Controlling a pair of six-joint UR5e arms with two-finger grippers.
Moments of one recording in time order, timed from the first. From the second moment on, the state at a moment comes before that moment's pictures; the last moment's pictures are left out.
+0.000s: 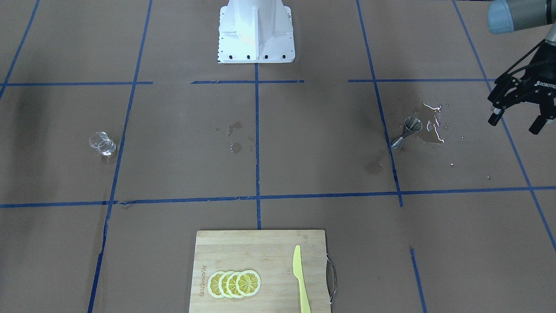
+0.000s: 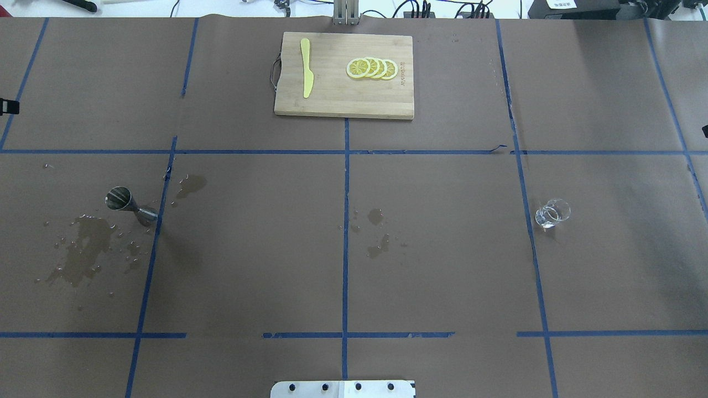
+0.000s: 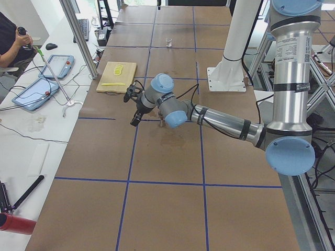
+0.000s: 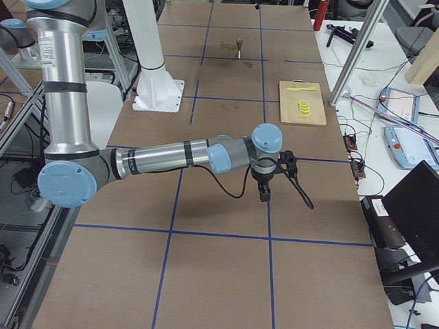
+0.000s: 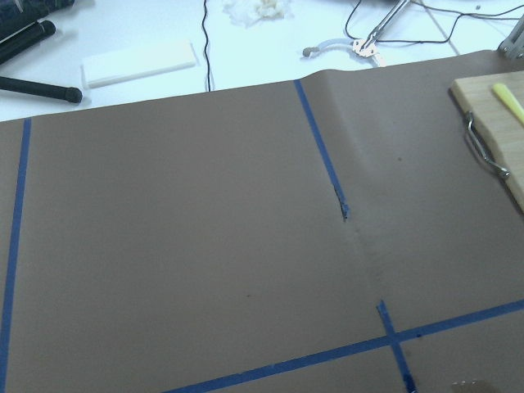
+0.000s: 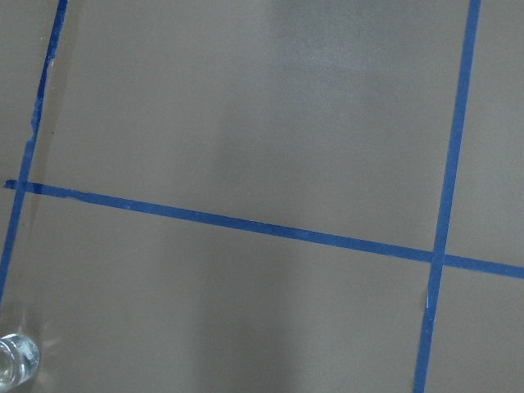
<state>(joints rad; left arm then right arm) -1.15 -1.49 -1.99 -2.29 -1.99 -0.73 1.42 -1.53 1.70 -1.45 2.39 0.15</state>
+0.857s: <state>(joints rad) -0.63 -1.37 -2.18 -2.29 -1.31 -1.16 1.40 -1.54 1.75 -1.45 2.39 0.22</state>
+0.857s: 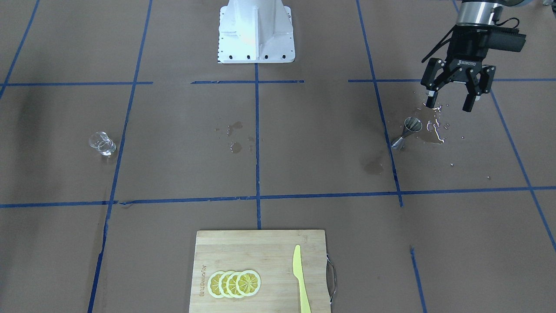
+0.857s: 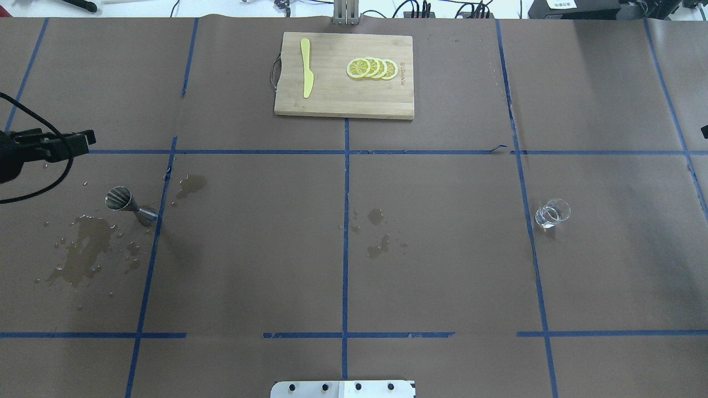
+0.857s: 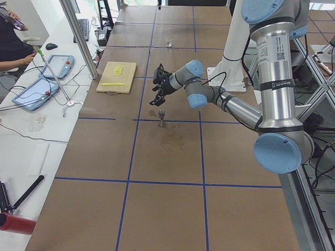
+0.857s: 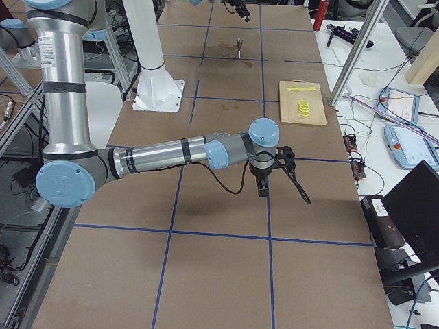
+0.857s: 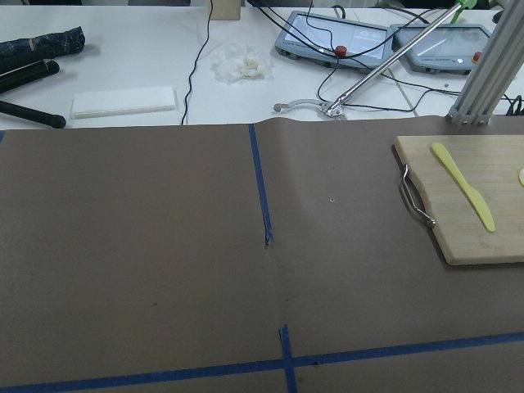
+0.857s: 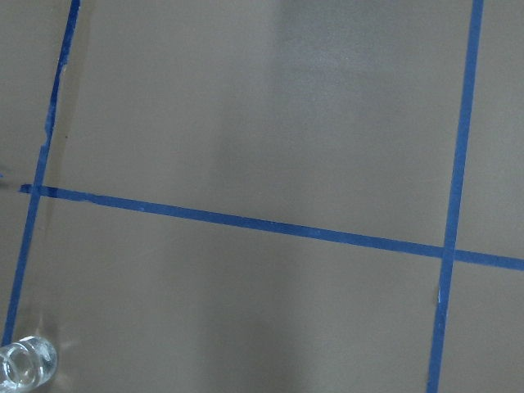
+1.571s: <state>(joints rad) -0.23 -1.30 -2.08 -2.28 -0.66 -1.49 1.38 -1.54 1.78 -1.45 2.39 0.25</state>
